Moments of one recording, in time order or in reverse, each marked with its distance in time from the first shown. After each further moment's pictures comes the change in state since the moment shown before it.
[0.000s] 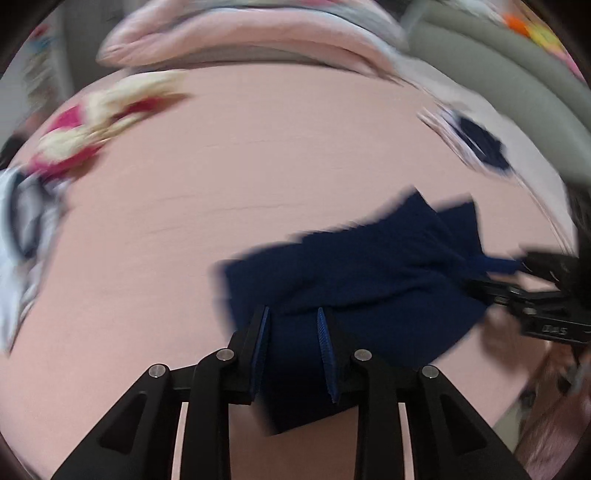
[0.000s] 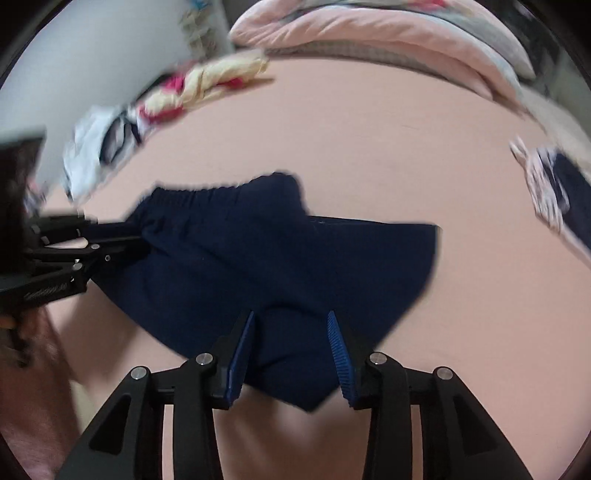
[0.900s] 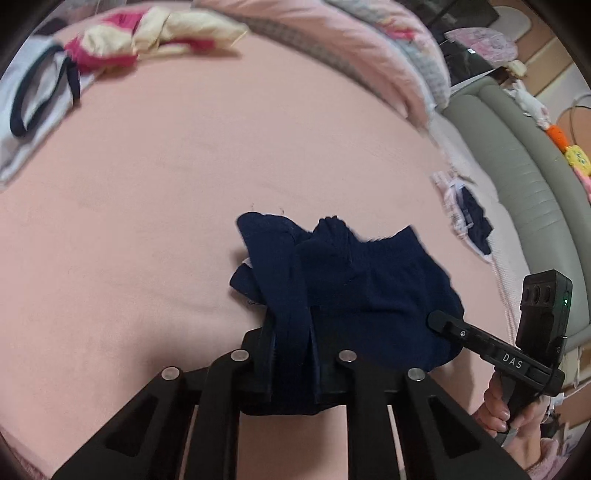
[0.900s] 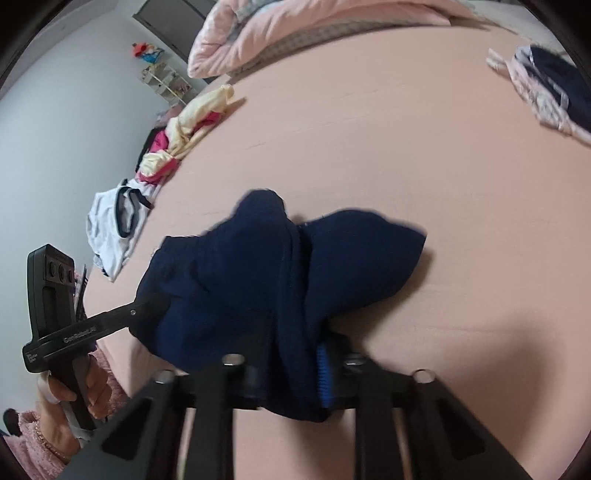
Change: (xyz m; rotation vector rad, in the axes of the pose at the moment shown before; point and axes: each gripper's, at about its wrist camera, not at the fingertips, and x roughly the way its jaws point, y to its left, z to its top) left arm -0.011 0.009 -0.022 -0.297 0.029 -0.320; right arm -0.004 -0.012 -0.009 0.259 -0.039 0.270
